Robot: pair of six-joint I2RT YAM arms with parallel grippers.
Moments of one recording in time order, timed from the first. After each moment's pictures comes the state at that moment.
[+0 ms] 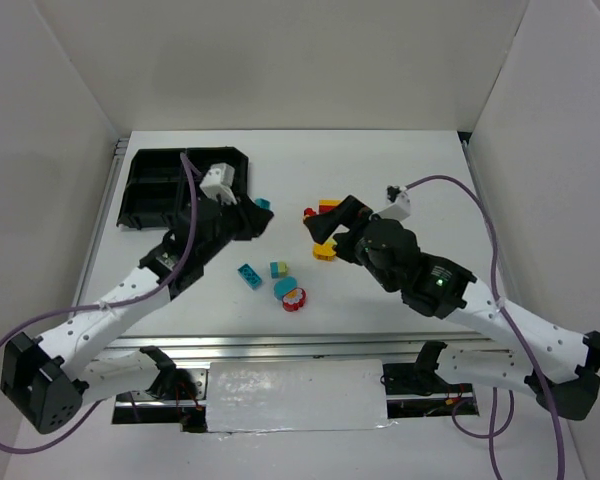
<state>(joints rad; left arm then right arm) -0.66 1.08 0.86 0.01 -0.10 -0.60 0.99 0.98 1.04 -0.39 0.52 1.08</state>
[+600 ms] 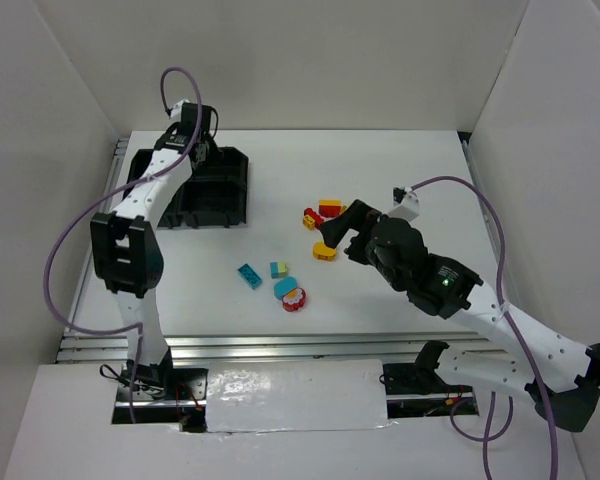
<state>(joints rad) -0.18 1.94 1.81 -0.59 -0.29 -0.63 0.89 0.92 0.99 -0.47 0.49 0.98</state>
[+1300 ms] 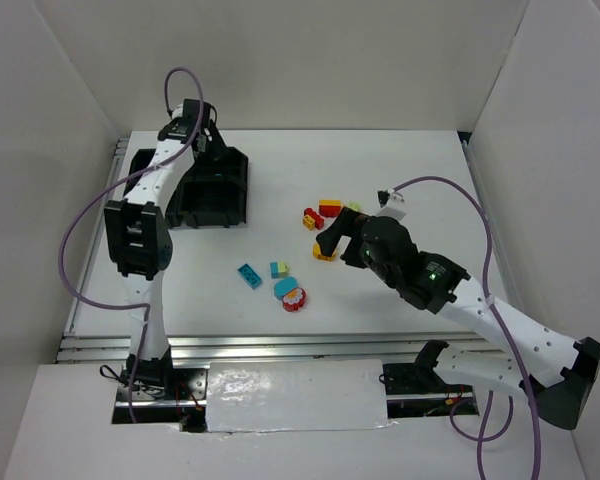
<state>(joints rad) -0.13 2.22 2.12 -0.75 -0.30 -0.58 0.84 0.96 0.95 -0.48 0.40 0.89</state>
